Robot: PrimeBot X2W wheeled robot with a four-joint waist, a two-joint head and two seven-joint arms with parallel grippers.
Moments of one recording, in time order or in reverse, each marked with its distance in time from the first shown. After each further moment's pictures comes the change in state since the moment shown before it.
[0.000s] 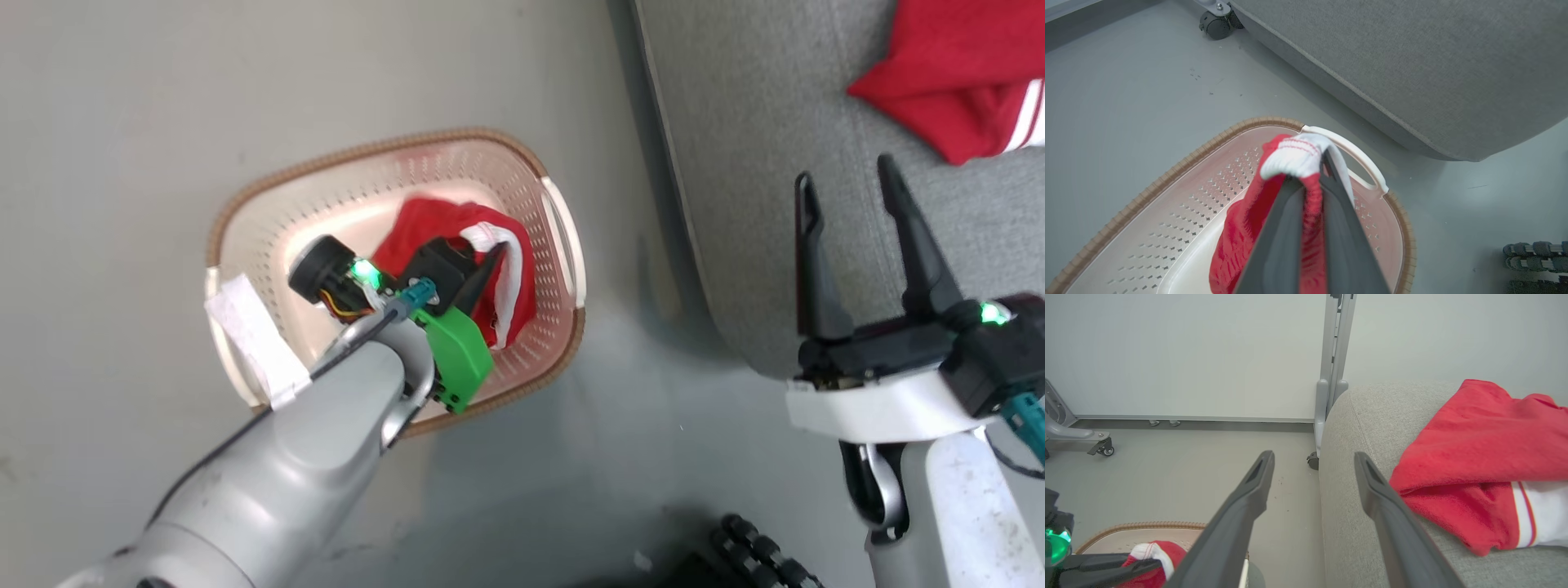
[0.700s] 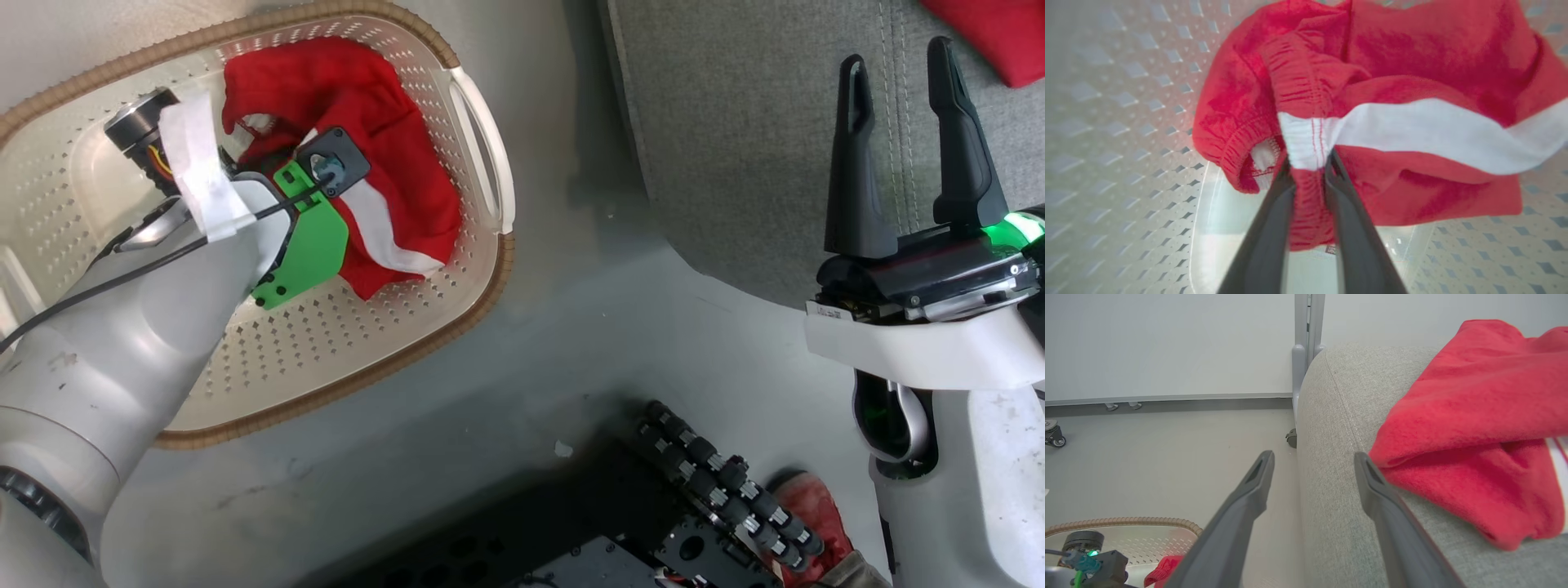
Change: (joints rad) left arm -0.306 0.174 -0.193 0.141 0.204 -0.083 0.366; right arm -0.145 0.000 0.018 -0.079 0.147 0.000 0.000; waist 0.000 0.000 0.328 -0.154
